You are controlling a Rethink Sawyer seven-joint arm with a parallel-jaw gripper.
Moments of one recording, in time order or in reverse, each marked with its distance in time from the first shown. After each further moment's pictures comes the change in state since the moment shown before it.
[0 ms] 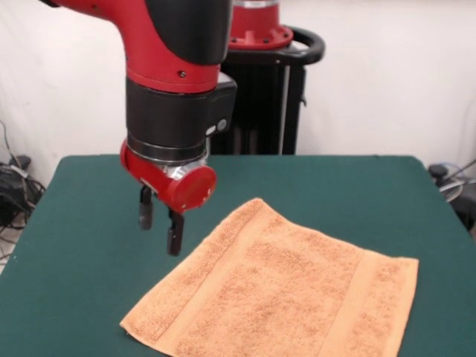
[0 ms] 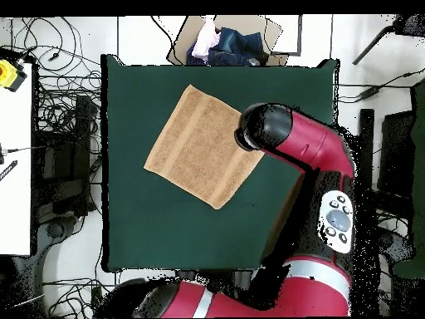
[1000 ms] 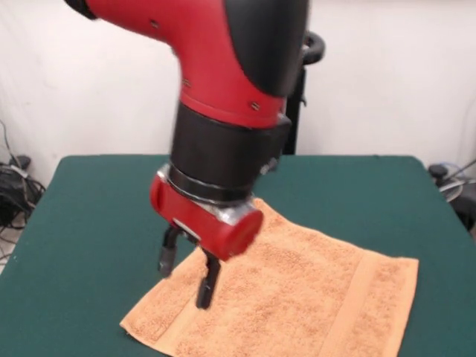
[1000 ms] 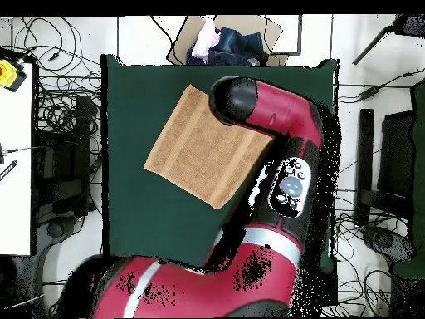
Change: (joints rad) arm 0.137 0.142 -0.118 -0.213 0.027 0.001 0.025
